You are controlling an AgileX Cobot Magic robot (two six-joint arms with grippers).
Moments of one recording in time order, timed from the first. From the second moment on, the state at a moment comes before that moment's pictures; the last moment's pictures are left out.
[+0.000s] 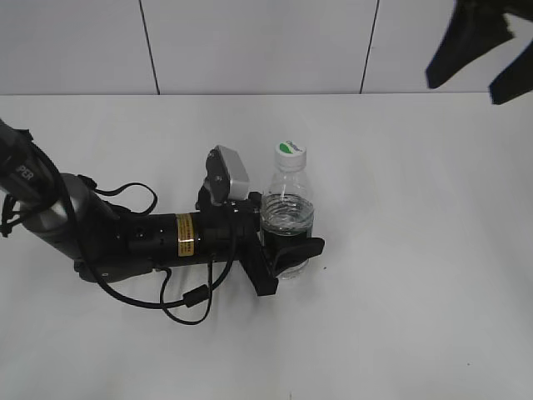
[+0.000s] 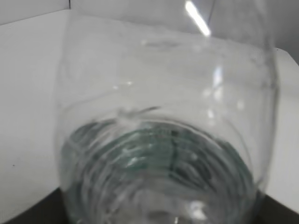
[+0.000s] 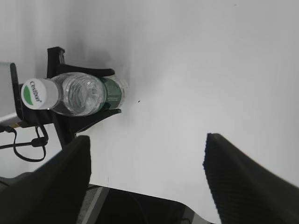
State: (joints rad) left arm -0.49 2.31 -0.97 0.93 -1.15 -0.38; right arm 0.23 1.53 -1.45 0.31 1.22 0.04
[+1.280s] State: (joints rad) left arm -0.50 2.30 -0.97 0.92 -1.12 -0.32; right arm 0.56 1.92 -1.73 0.30 1.22 0.15
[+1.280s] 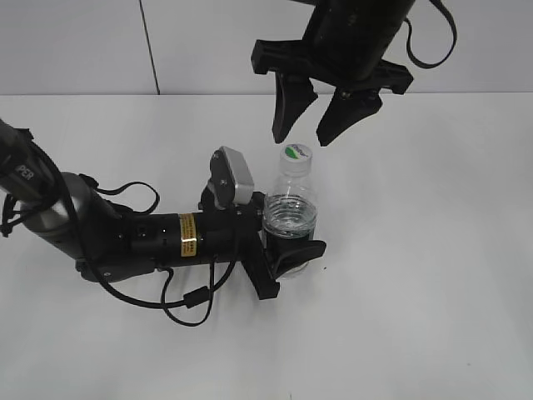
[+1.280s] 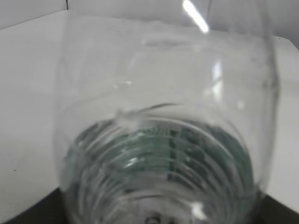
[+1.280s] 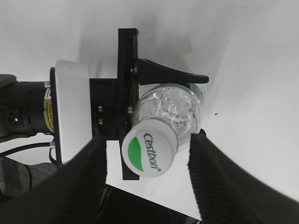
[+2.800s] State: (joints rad) left arm -0.50 2.30 -0.97 0.91 -1.12 -0.32; right arm 0.58 1.97 -1.72 0.27 1.22 0.11
